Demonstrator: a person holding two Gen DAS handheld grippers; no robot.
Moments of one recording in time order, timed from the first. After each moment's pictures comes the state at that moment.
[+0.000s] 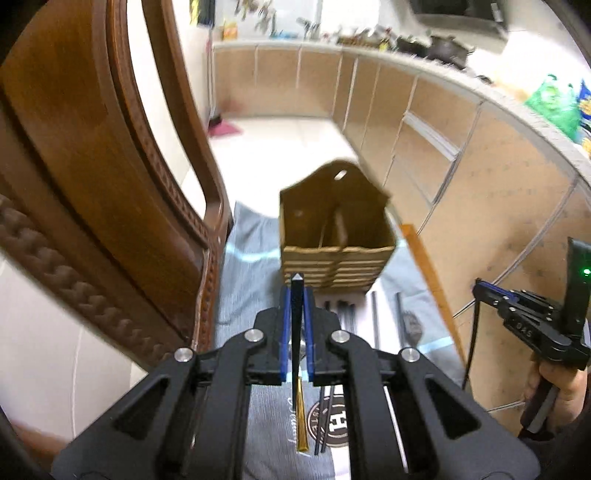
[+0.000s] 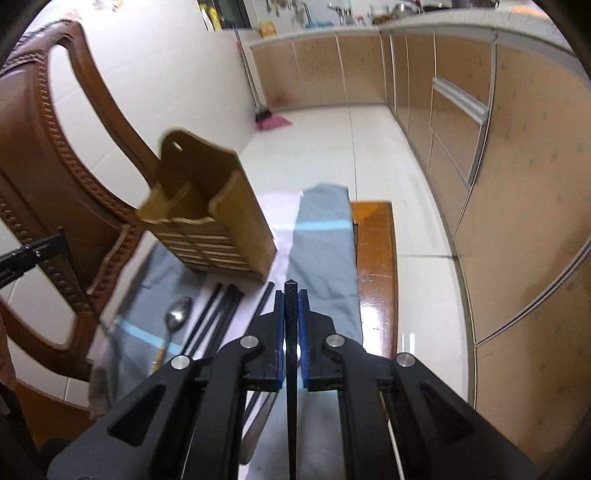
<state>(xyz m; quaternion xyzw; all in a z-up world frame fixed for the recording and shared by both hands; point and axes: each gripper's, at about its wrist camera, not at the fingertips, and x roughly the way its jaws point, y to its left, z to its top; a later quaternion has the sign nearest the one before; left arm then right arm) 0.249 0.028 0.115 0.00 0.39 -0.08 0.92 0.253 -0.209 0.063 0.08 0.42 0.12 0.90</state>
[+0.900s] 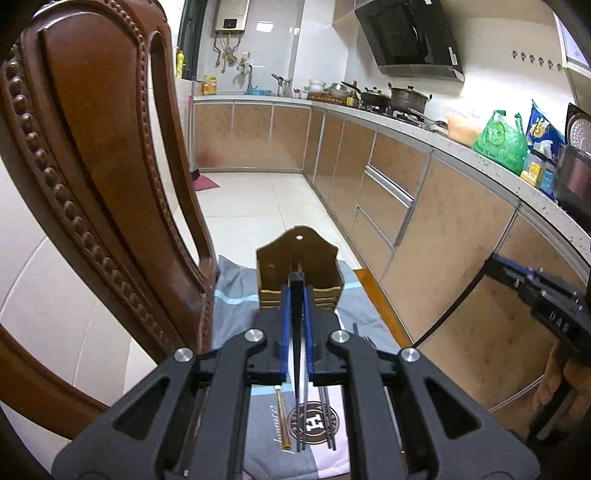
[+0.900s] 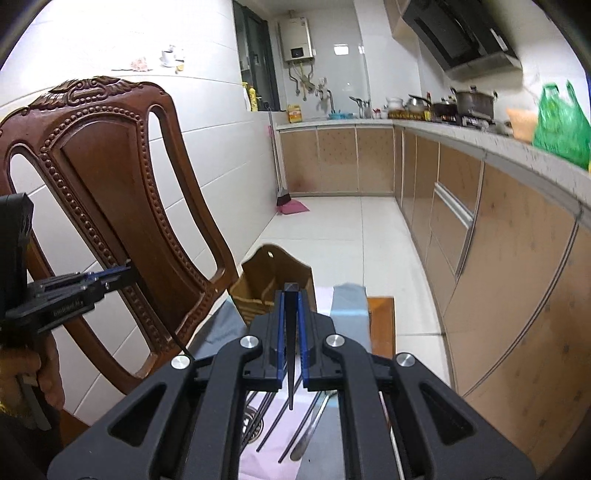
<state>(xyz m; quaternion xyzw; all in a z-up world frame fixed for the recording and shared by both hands) 0.174 0.051 0.178 -0.02 0.30 -0.13 0.95 0.161 -0.163 0.212 0.04 0.27 0.13 0.95</state>
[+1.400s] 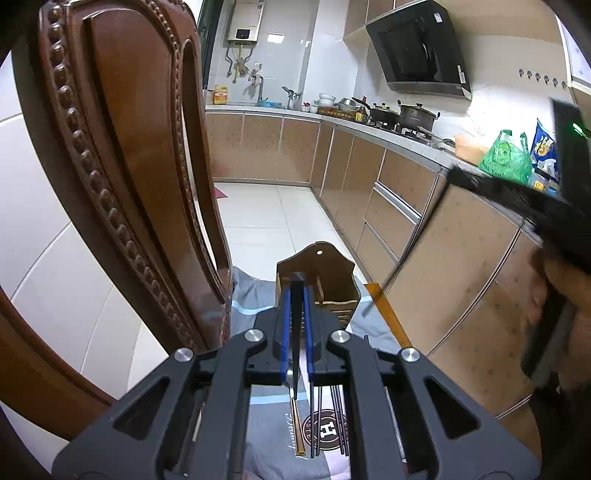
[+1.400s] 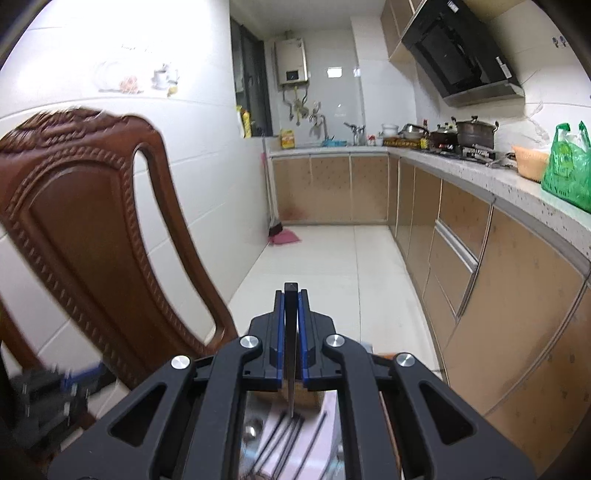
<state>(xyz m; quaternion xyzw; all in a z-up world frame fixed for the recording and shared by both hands) 0.171 0.085 0.186 -0.04 0.28 -0.12 0.95 0.249 -0.121 0.265 0.05 0.22 0.09 0.97</state>
